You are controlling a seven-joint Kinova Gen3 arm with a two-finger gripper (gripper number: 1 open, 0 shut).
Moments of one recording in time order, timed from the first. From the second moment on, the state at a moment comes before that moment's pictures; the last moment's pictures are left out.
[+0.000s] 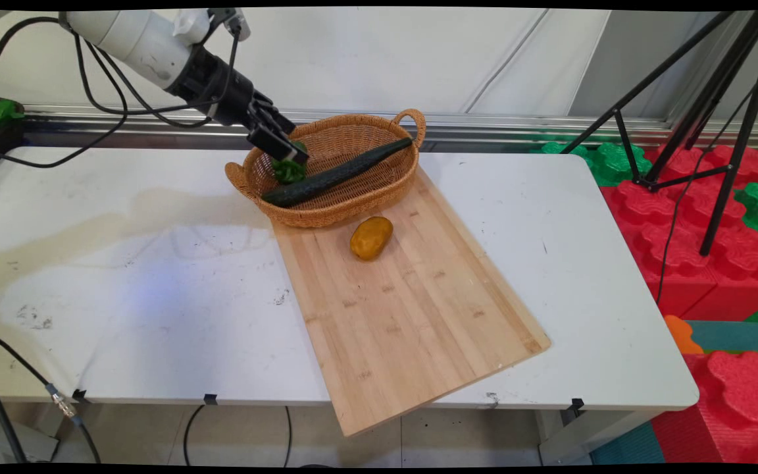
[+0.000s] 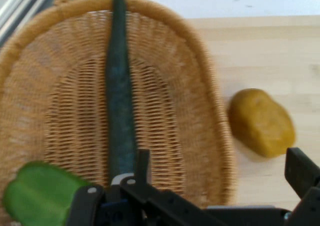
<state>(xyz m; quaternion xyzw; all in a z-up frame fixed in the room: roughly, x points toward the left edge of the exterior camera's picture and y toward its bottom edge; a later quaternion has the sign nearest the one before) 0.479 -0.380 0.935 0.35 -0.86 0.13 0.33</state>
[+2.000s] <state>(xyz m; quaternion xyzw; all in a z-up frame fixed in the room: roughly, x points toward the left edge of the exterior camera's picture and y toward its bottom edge) 0.350 -0.353 0.834 0.40 -0.86 0.09 0.30</state>
